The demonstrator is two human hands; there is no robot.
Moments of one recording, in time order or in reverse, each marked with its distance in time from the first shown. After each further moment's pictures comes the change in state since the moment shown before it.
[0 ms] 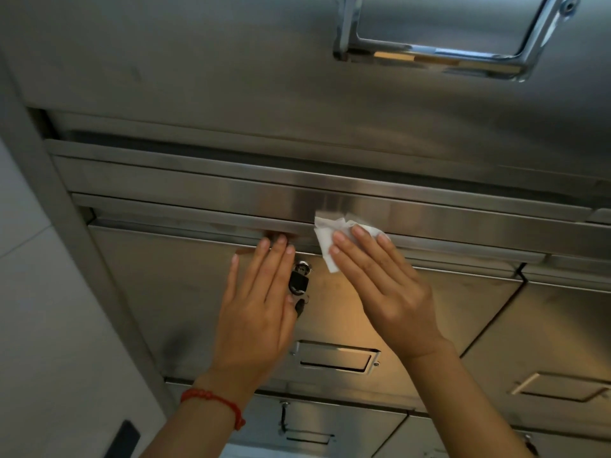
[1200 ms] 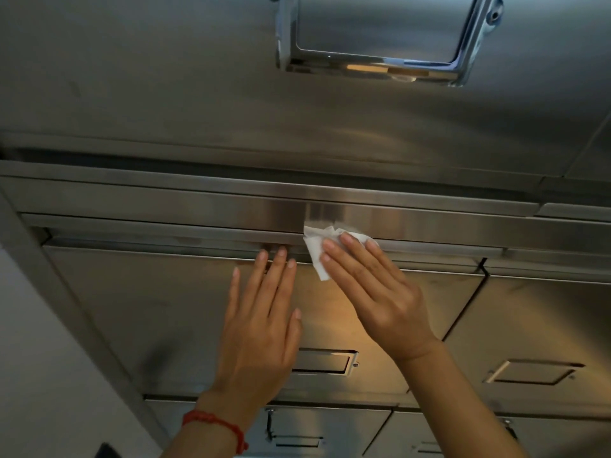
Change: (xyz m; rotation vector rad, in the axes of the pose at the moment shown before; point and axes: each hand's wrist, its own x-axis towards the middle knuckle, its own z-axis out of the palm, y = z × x) left_hand 0.002 0.031 0.011 -0.081 -0.048 0.040; right_hand -0.014 0.019 -0.014 -0.006 -0.017 0.007
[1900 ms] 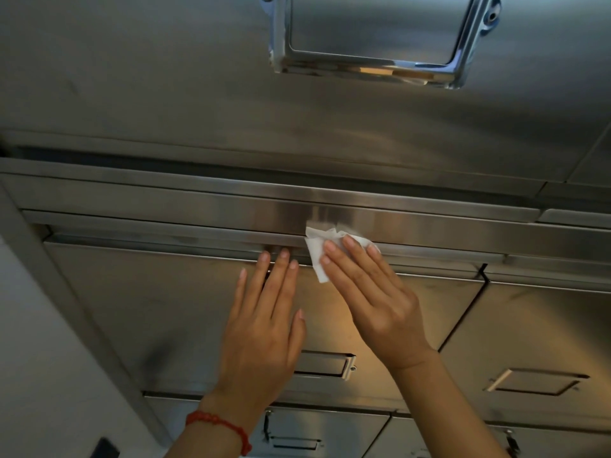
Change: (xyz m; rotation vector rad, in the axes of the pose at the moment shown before) left_hand 0.001 0.008 0.007 0.050 0.044 0.003; right_hand -0.003 -0.003 0.004 0.050 0.043 0.060
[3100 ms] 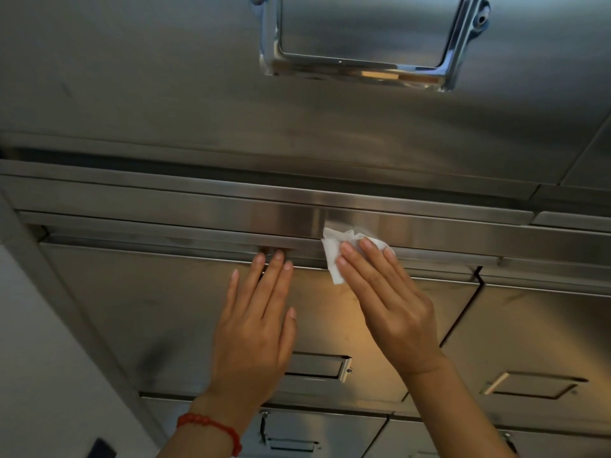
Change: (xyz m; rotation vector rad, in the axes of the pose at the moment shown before) left_hand 0.003 0.000 -0.002 -0.017 0.026 -0.026; right_hand -0.012 0.014 -0.006 -0.030 0.021 0.029
